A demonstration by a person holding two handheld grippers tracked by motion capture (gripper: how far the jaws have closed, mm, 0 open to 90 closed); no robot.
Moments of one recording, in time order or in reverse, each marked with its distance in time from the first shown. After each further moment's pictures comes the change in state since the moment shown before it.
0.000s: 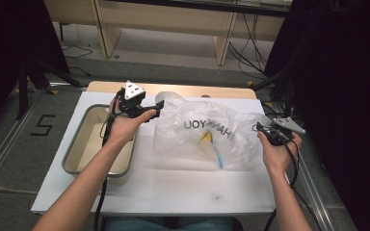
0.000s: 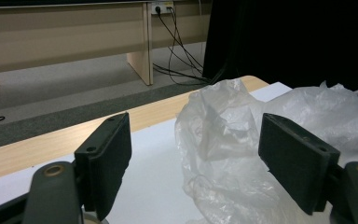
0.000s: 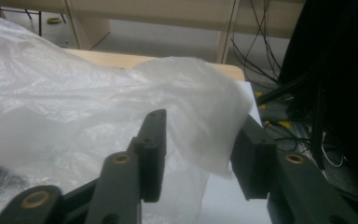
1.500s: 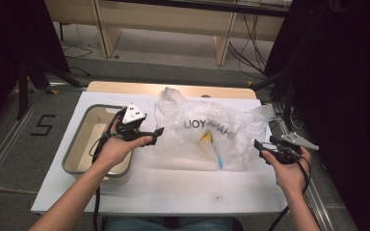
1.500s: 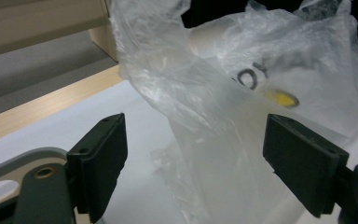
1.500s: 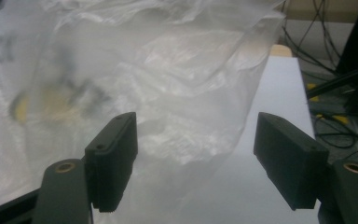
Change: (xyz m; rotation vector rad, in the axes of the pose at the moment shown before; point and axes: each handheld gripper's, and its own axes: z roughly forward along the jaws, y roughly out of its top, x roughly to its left) left arm -0.021 -0.041 -0.040 0.133 -0.154 0.140; right arm -0.007 -0.030 -0.046 0.041 0.230 0.011
